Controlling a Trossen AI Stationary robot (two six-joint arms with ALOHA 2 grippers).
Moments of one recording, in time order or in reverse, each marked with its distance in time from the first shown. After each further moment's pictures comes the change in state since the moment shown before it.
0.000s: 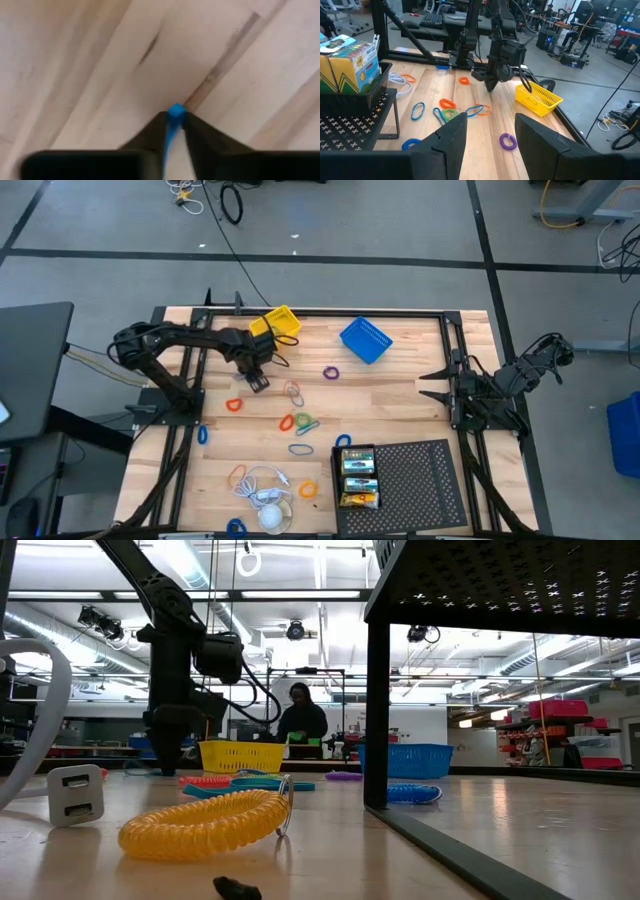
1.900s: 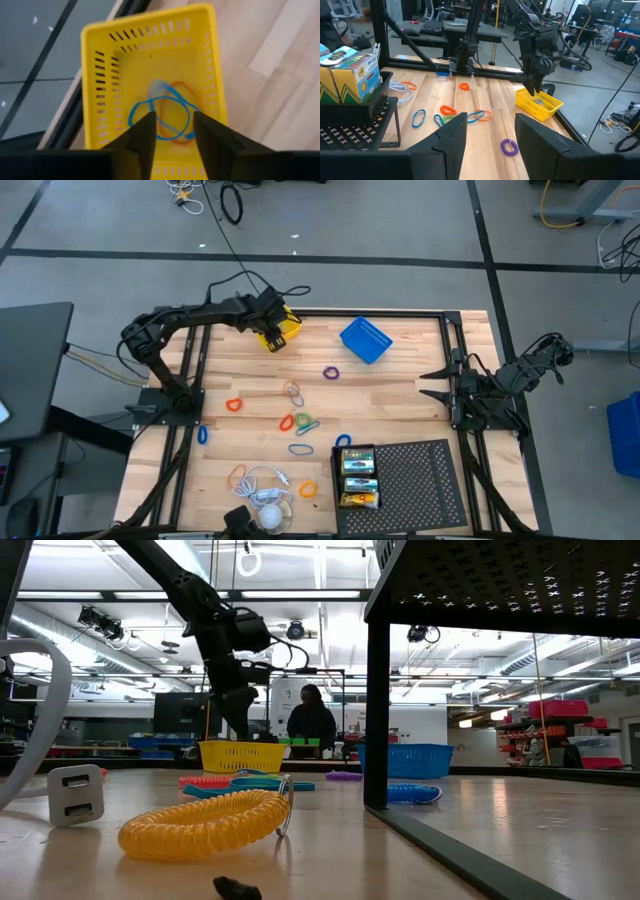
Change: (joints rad) left arm 0.170 0.045 0.326 0.164 -0.081 0.329; right arm 0.000 0.000 0.000 0.037 0.002 0.000
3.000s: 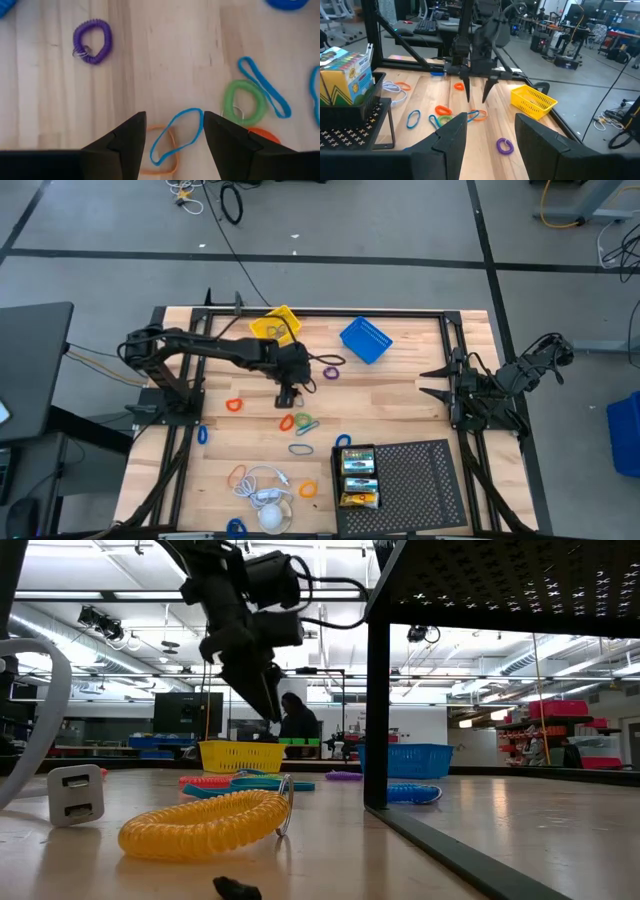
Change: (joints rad) left arm -0.498 -0.006 0.002 -0.020 0.216 0.032; right arm 0.000 0.000 0.000 -0.001 0.030 0.006
